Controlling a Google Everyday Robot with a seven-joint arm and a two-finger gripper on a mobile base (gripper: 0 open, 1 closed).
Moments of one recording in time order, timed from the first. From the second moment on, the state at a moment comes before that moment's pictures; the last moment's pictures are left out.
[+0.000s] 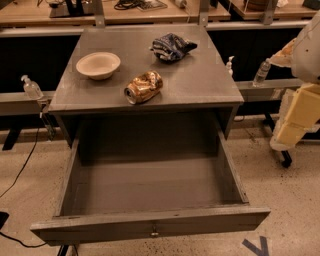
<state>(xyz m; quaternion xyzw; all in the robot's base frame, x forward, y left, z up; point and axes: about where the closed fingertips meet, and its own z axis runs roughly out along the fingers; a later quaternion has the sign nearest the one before) 0.438 -0.214 0.987 -0.60 0.78 -0.05 0.18</state>
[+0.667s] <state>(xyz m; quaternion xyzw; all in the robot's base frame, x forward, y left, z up) 0.476 -0.205 0.987 -0.64 0.74 -0.05 0.20</state>
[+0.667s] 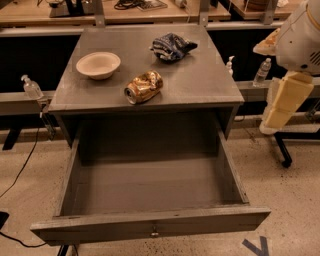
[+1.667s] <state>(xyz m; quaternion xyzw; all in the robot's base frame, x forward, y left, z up) 0.613 -0.147 1.008 -0.74 0.59 -0.09 0.31</state>
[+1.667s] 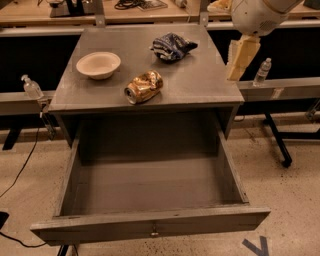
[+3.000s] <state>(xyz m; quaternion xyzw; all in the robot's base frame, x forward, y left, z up) 0.746 -0.152 0.980 -0.75 0.53 -0.18 0.35</state>
